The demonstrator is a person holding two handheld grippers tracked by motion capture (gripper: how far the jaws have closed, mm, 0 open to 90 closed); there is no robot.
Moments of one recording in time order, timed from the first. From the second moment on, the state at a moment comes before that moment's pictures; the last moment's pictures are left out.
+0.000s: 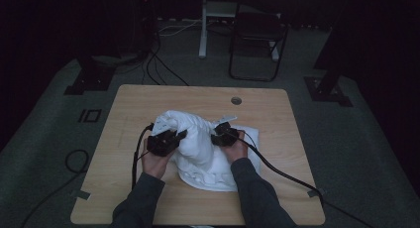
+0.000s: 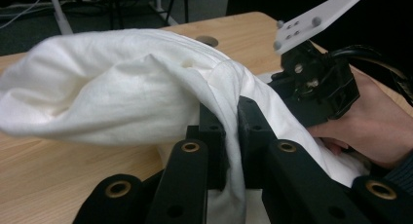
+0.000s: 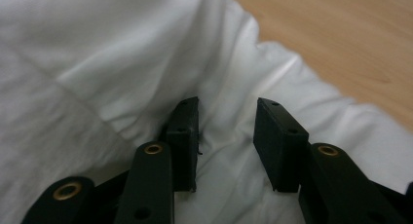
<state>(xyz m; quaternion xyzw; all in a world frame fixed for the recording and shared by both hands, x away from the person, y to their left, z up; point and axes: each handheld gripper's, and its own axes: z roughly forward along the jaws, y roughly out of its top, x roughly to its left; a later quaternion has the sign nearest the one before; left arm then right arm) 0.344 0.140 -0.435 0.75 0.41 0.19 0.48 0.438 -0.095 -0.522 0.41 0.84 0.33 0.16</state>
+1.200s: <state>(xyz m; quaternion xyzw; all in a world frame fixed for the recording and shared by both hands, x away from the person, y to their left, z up) 0.343 0.100 -0.415 0.79 0.34 0.21 0.46 0.361 -0.148 -0.536 0.41 0.82 0.37 0.17</state>
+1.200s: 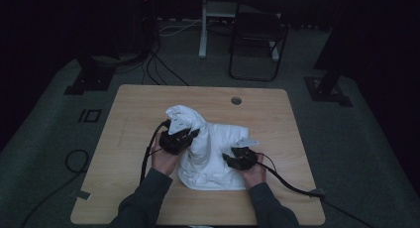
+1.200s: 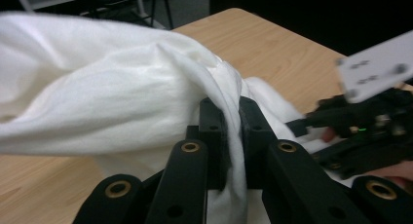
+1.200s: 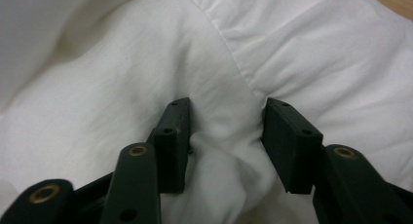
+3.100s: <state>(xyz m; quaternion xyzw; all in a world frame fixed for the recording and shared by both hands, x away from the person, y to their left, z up) 0.329 0.033 -0.497 0.84 0.31 0.13 0.42 0.373 -0.152 -0.470 0.32 0.80 0.49 0.13</state>
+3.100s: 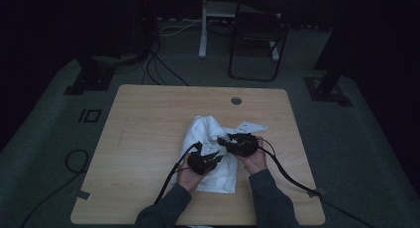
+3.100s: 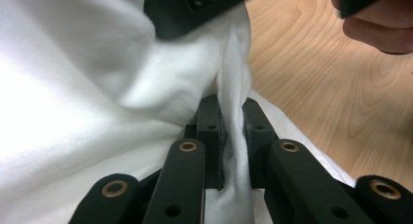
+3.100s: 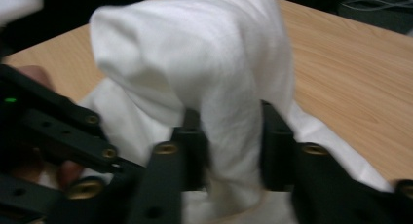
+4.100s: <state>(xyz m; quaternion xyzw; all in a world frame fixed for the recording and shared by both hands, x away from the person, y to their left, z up) 0.379 0.086 -0.487 0.81 0.37 0.12 0.44 0.388 -0.191 -0.501 0.41 0.79 0.44 0.11</state>
